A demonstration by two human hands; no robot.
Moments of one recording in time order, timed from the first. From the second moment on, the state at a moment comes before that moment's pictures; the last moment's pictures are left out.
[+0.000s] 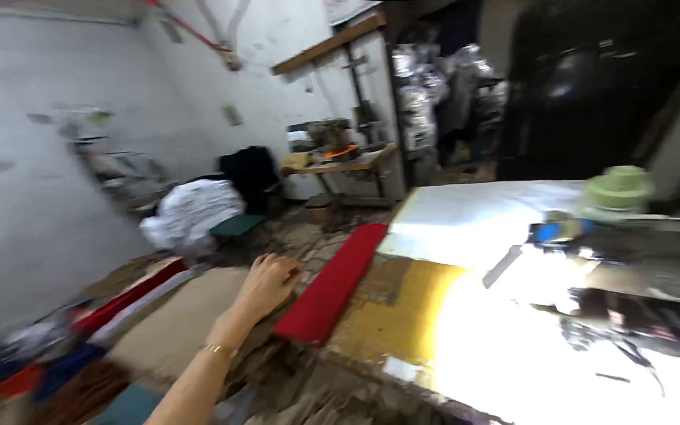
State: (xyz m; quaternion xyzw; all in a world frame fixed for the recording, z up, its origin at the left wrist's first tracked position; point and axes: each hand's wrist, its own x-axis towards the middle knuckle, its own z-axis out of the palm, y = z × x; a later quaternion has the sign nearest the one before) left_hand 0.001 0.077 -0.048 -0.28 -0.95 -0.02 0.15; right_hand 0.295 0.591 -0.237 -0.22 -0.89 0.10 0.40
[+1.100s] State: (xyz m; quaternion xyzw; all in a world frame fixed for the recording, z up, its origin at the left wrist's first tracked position) left_hand 0.100 0.423 -0.224 -0.54 -0.77 -0.29 0.17; right_hand 0.193 0.529 -0.219 -0.30 -0.76 0.49 0.30
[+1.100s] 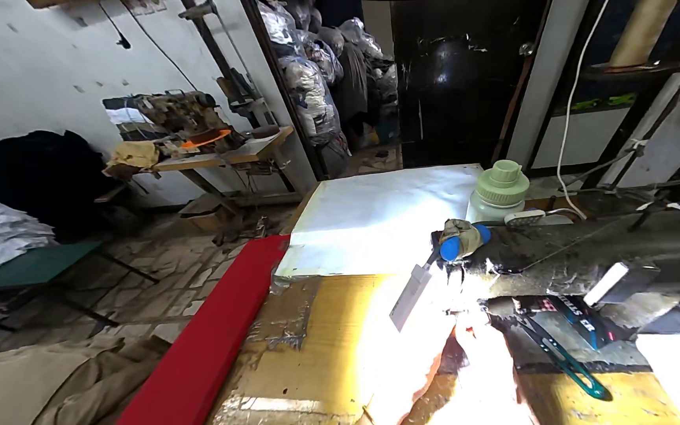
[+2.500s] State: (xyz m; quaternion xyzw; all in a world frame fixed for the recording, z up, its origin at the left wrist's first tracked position) left_hand 0.084 0.438 -0.243 -0.38 -0.84 -0.39 -0.04; right_hand 0.179 0.565 -0.169 -0.33 -0.90 0.28 0.07
